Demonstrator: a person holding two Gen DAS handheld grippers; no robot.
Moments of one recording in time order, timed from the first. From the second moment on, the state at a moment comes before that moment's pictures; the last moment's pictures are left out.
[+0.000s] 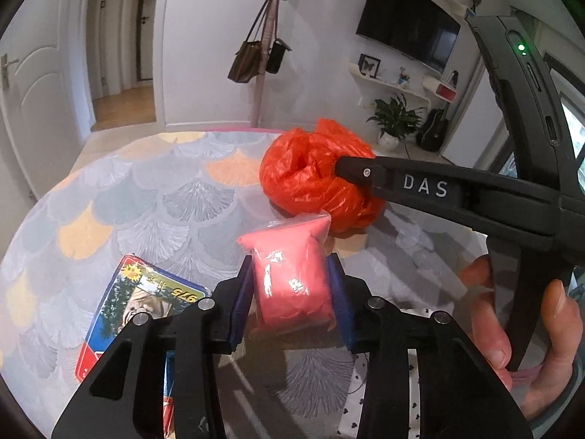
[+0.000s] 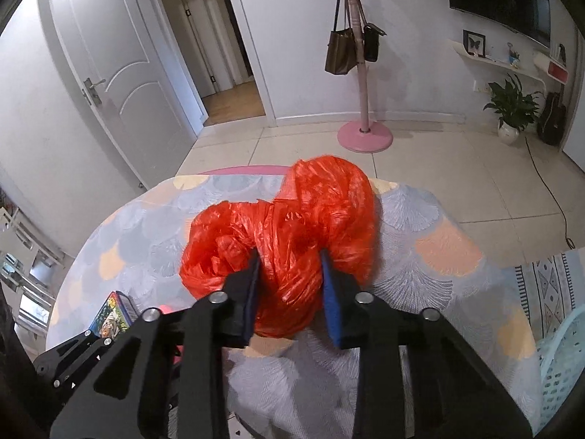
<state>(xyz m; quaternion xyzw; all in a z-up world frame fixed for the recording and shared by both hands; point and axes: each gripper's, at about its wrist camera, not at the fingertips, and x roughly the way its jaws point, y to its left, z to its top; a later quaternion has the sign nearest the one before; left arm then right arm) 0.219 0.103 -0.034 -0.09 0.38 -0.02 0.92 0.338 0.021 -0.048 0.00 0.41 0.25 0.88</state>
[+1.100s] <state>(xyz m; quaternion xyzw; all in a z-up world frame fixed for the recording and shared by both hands) 0.199 -0.064 0.060 -0.04 0.29 -0.20 0.94 0.209 -0.209 0.064 0.04 0.26 0.08 0.96</state>
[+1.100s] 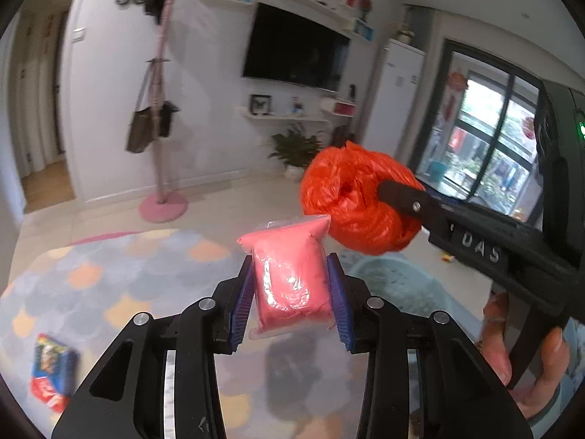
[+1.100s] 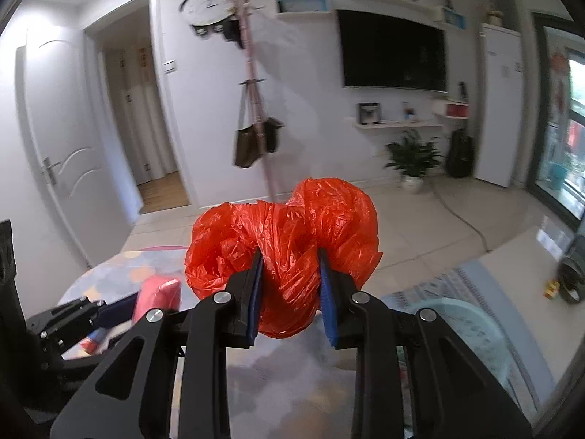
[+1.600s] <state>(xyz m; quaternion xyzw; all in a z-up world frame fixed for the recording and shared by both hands) 0.251 -0.212 -0.004 0.00 0.38 -0.29 0.88 0.193 -0.376 -0.041 0.14 0.37 -0.07 0.92</state>
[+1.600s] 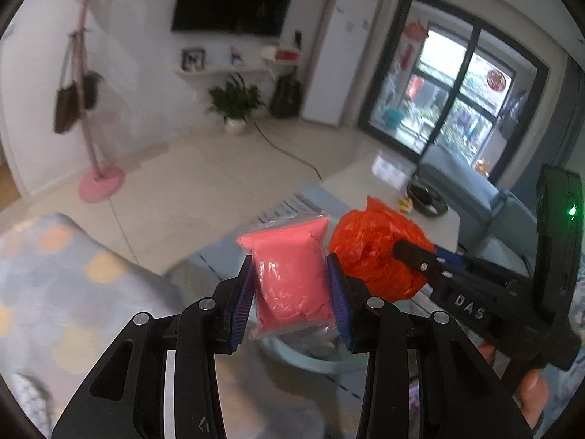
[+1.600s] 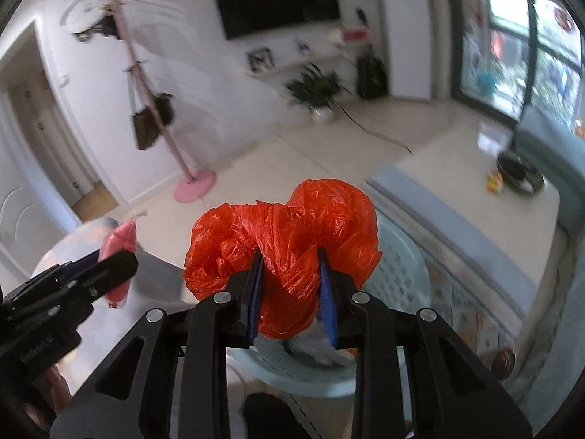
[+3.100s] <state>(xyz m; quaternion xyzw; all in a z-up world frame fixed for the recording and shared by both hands) 0.131 0.056 0.073 -0.08 0.28 -0.09 0.95 0.138 -0.149 0.033 0.06 0.32 0.11 0.94</state>
